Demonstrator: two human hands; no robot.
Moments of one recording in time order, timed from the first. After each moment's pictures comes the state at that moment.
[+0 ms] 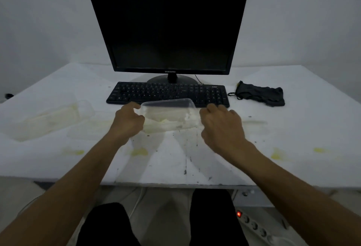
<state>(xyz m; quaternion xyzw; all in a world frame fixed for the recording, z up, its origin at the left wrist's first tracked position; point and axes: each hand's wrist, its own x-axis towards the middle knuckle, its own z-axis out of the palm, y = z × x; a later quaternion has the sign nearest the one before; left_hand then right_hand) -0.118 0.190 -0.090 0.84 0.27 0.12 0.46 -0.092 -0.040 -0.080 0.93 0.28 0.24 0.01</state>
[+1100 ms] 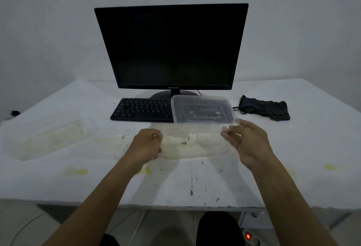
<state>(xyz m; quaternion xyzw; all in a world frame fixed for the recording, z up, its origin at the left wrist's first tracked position) -0.130 0.156 -0.090 0.82 0.21 0.06 0.53 -0.077 -0.071 -0.069 0.50 -0.11 -0.05 -0.85</state>
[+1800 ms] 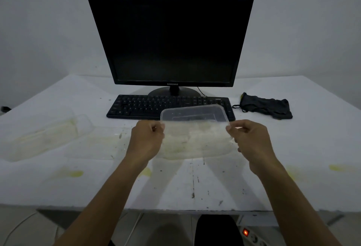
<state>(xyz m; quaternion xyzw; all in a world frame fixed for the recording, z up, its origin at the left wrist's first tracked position) -0.120 0.146 -0.081 0.83 0.20 0.18 0.49 -0.070 -0.071 -0.081 0.80 -0.03 0.05 -0.60</state>
